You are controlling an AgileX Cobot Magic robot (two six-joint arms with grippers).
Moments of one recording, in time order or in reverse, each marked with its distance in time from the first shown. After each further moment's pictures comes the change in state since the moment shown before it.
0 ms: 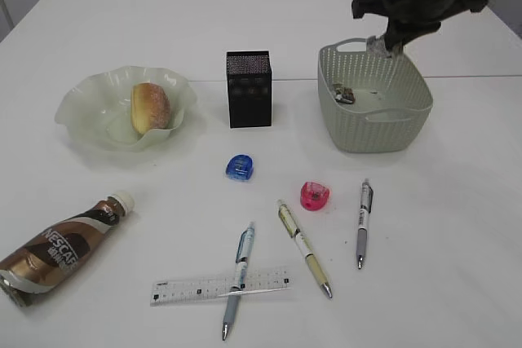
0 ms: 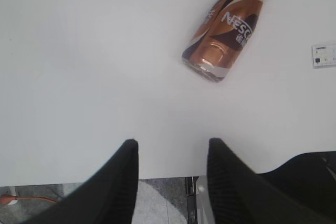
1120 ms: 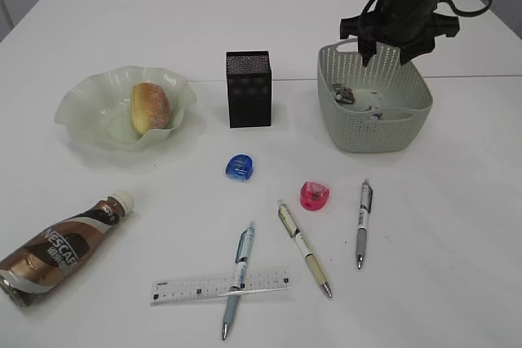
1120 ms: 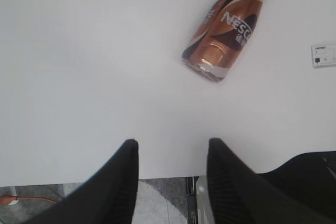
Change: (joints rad) left arm 0.000 0.000 0.000 -0.004 0.000 0.000; right arm -0.011 0.238 -0.192 -0.144 -0.041 0.206
